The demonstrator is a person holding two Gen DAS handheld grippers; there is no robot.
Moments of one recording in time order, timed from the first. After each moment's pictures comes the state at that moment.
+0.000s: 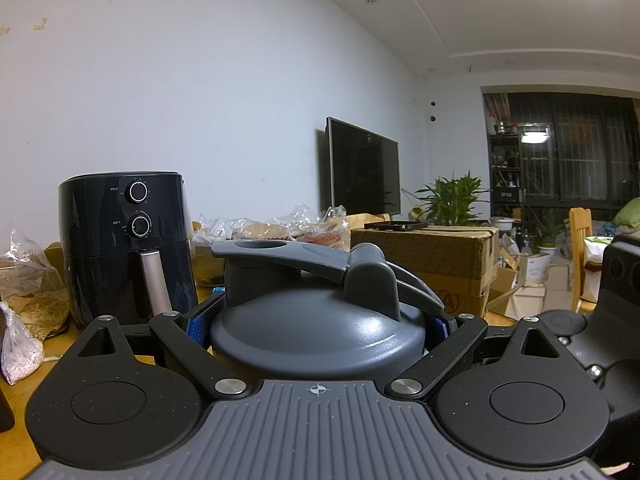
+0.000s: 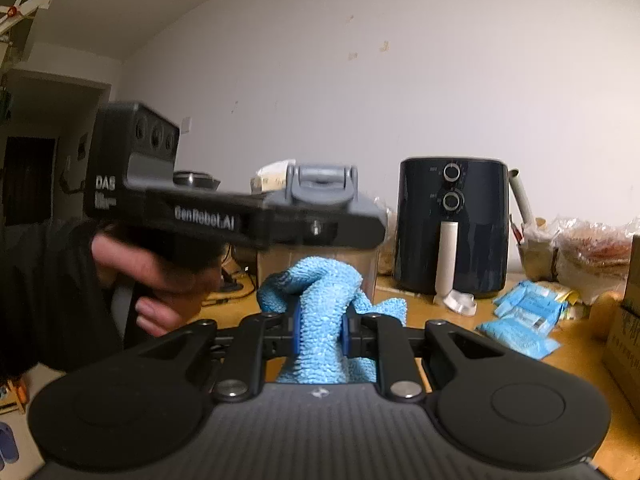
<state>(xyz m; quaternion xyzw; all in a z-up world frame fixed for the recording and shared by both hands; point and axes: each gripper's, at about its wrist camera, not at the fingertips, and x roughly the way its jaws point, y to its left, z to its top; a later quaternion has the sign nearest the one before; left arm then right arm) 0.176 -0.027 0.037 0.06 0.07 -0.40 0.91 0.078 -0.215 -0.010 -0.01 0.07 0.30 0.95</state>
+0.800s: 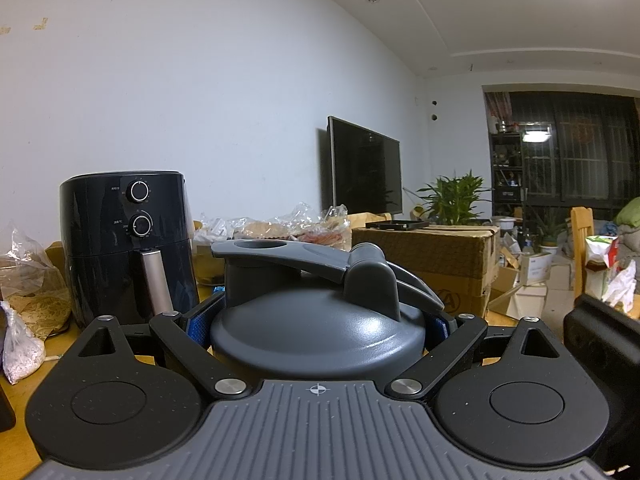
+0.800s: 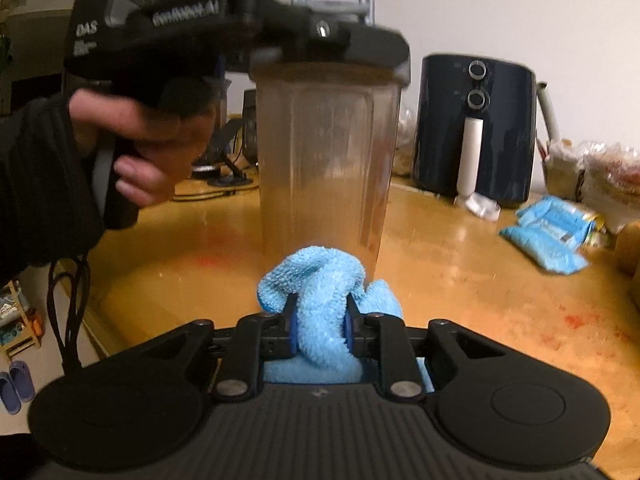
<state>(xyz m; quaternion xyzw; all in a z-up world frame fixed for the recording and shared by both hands) 0.175 -0.028 0.037 0.06 0.07 -0.39 0.91 0.104 -0.204 -0.060 -0.05 0.20 0.32 0.92</state>
